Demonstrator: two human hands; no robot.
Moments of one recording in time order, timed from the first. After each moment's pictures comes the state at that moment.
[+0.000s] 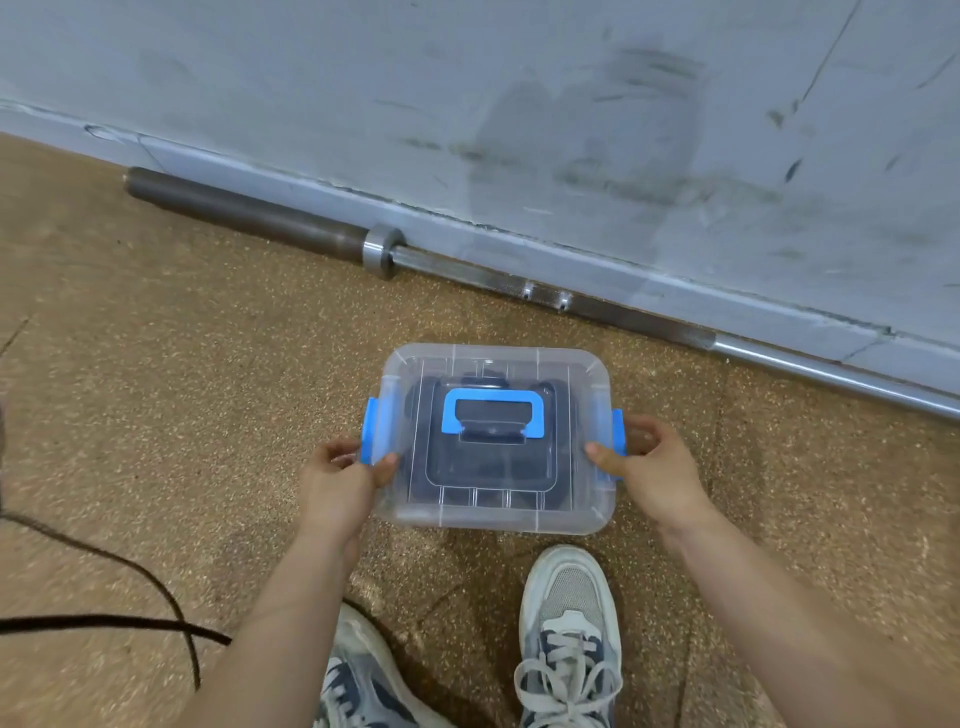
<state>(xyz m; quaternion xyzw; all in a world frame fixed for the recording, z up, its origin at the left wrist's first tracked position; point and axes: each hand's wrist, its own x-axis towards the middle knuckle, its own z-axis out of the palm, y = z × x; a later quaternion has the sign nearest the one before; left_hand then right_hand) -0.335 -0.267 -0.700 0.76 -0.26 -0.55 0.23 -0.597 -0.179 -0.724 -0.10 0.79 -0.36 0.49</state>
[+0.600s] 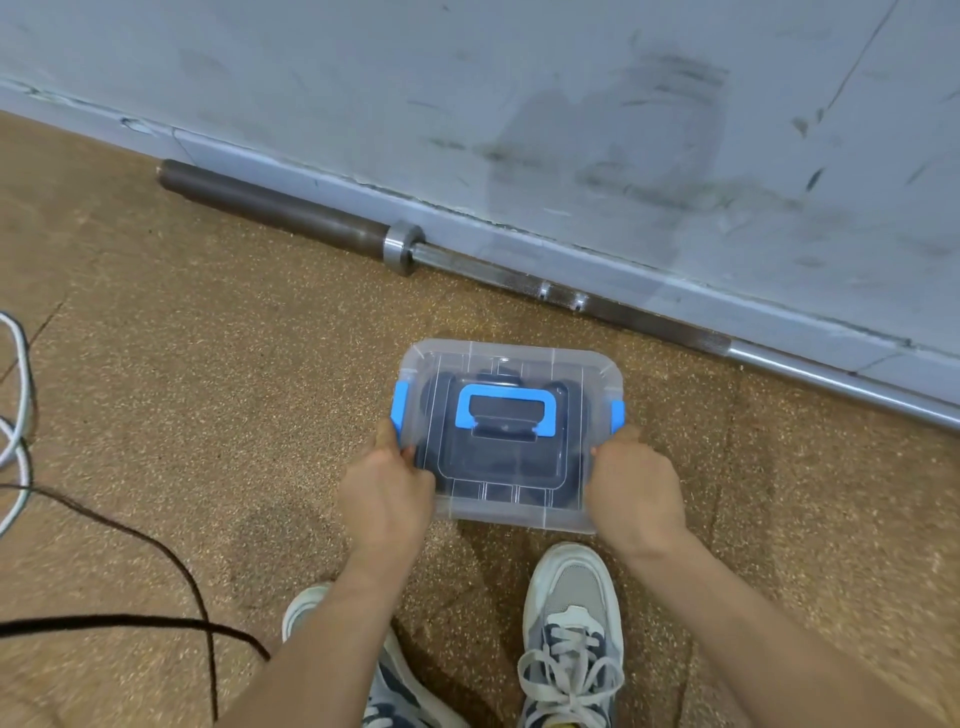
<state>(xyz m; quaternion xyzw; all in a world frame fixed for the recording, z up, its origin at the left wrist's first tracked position) -0.355 -0.247 -0.714 0.75 -0.64 -0.17 0.04 -0.556 -0.188 -0.716 -0.53 0.82 0.18 0.15</state>
